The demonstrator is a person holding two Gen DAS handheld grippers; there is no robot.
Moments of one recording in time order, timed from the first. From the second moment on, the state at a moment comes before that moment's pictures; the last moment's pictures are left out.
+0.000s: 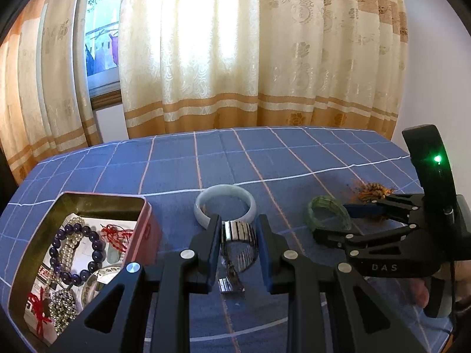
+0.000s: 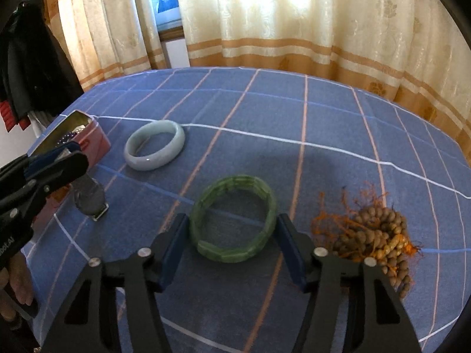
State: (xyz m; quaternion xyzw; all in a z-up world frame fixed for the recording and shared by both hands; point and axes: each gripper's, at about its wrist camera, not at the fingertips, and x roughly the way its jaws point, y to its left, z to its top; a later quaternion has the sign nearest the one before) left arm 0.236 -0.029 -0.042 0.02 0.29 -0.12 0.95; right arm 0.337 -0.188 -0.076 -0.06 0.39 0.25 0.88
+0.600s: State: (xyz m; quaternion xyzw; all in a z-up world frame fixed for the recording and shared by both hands) left arm 0.235 -0.029 -0.043 0.02 0.29 -0.12 0.95; right arm 0.333 -0.185 -0.074 -0.07 0.38 0.26 0.88
